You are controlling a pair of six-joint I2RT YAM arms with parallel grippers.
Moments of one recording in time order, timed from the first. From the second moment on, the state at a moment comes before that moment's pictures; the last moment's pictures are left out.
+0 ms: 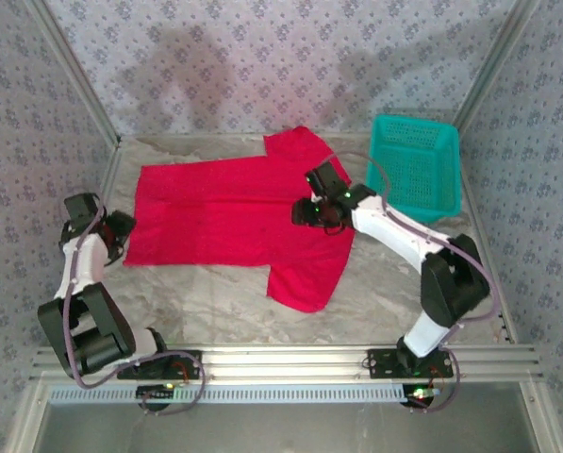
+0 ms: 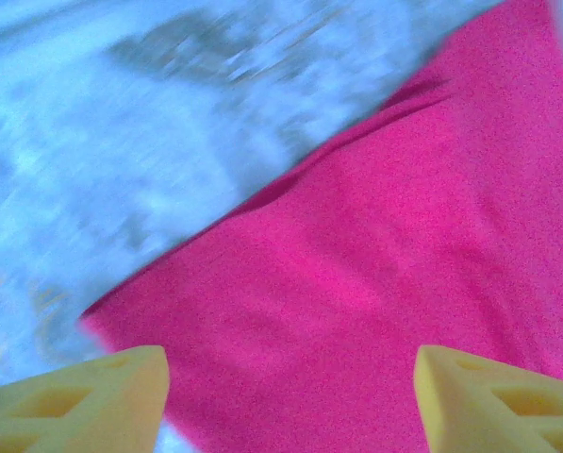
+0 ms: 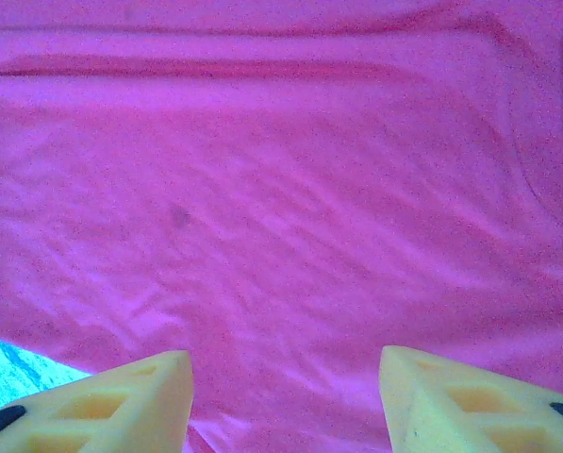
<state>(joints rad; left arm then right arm) 0.43 1.30 0.83 -0.53 0.13 -0.71 0.60 1.62 1.23 -0.61 -0.03 0.57</state>
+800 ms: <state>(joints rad) 0.46 1.34 0.66 -0.48 0.14 -0.73 0.93 1.30 0.70 -0.64 0.05 0.85</state>
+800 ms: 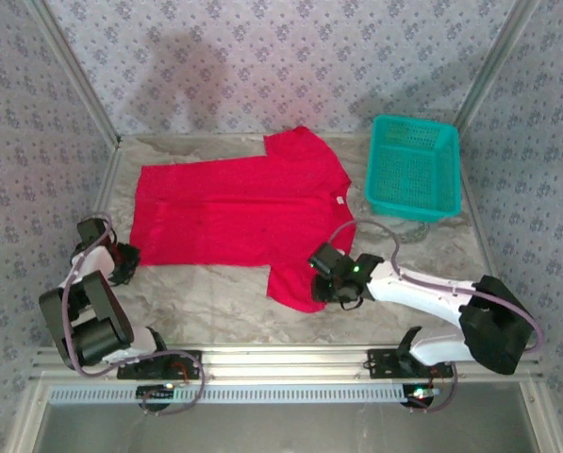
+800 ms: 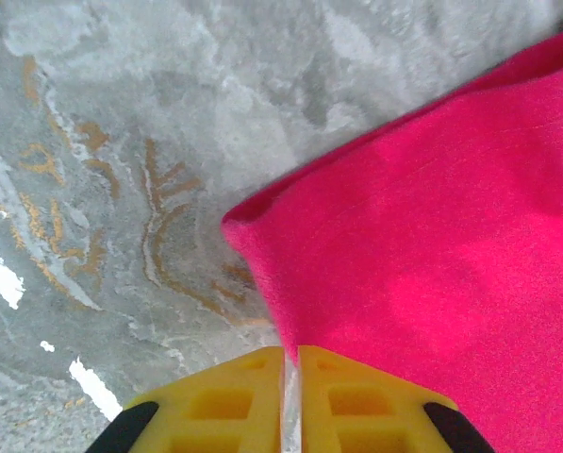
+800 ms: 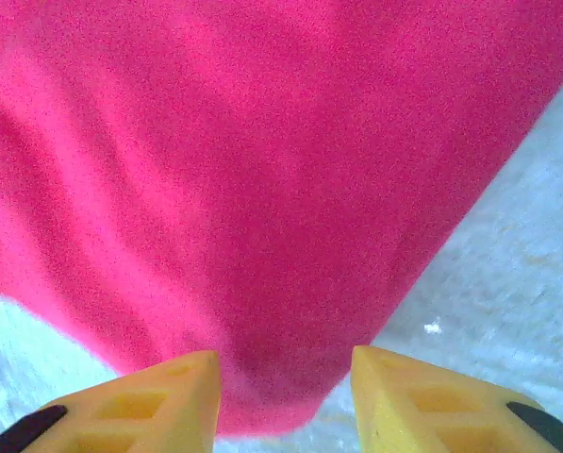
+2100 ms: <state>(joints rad) 0.39 1.09 0.78 -0.56 0.19 -0.75 0.83 1.34 1.02 -0.79 0.07 0.81</state>
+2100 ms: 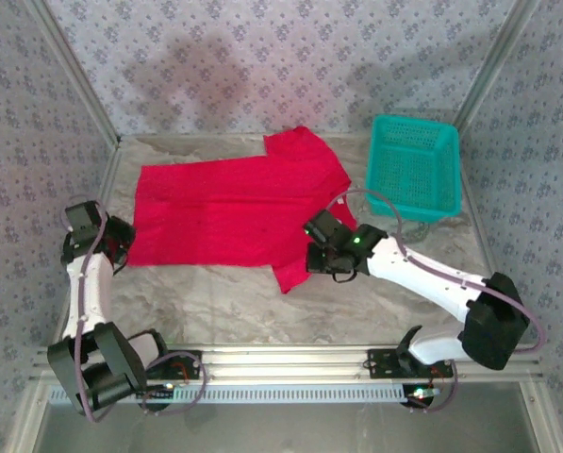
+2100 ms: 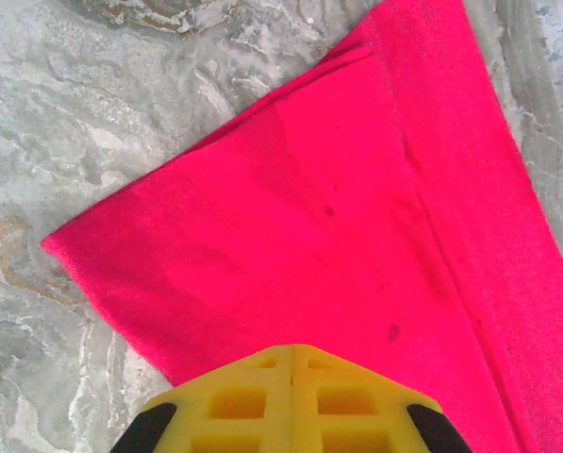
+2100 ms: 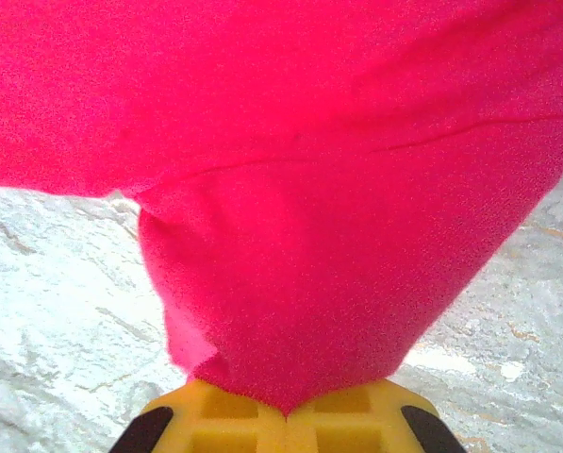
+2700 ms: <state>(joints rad) 0.37 1.20 0.74 -0.59 0.19 -0.71 0.68 1.54 1.02 -0.76 -0.06 0.77</state>
